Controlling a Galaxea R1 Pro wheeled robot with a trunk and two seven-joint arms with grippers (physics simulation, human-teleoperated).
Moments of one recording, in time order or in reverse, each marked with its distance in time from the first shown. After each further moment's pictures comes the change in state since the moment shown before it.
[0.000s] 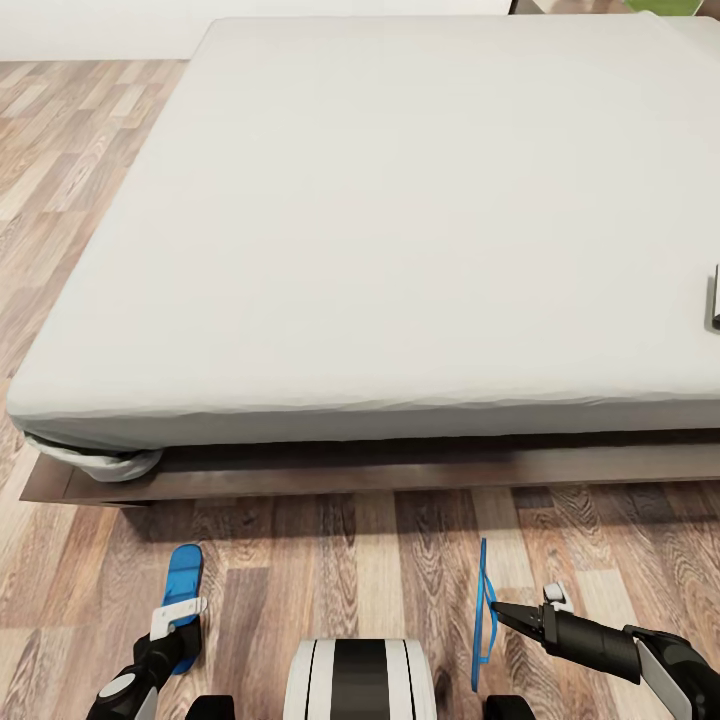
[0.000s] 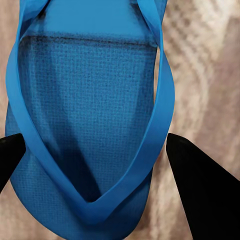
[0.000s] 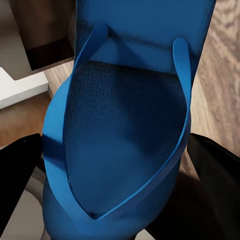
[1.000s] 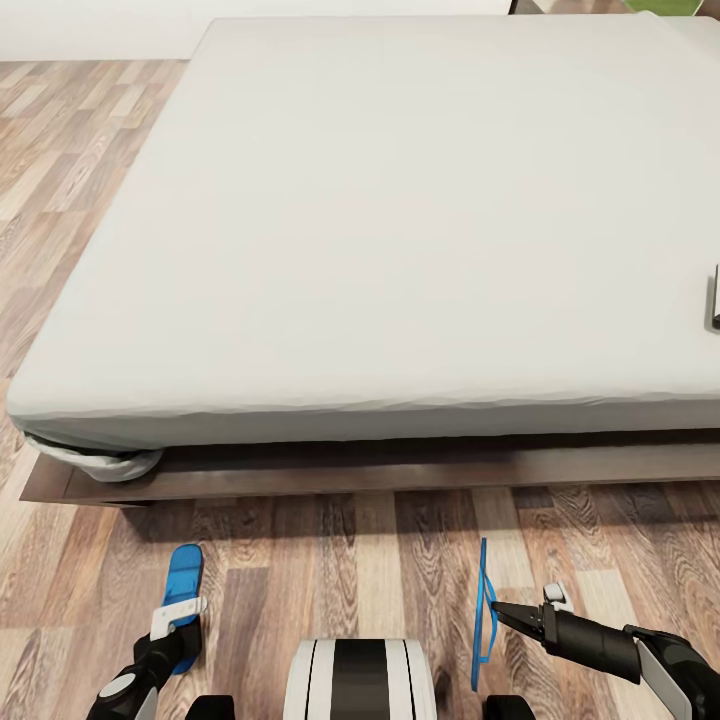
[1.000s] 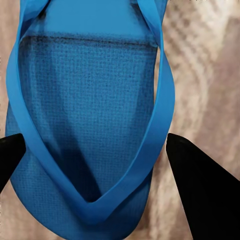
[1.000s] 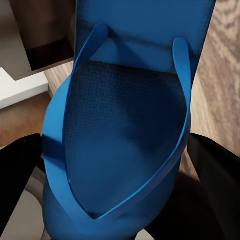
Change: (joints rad) left arm 0.000 -0.001 0.000 0.000 0.000 -0.001 0.000; right arm 0.000 0.000 -0.001 0.000 -0.001 -0.002 0.001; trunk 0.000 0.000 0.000
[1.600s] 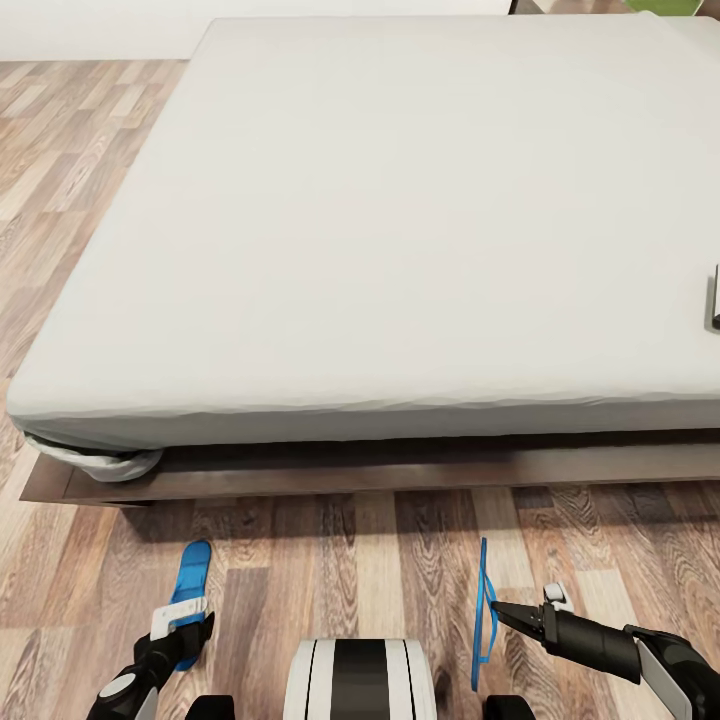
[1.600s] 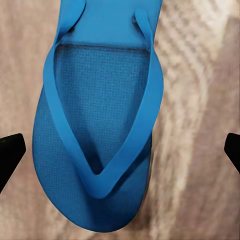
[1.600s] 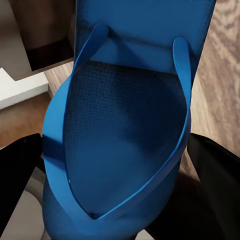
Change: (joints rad) left arm 0.000 0.000 0.000 0.000 0.000 0.001 0.000; right arm 0.000 0.000 -0.001 0.000 0.000 0.000 0.000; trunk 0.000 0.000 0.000
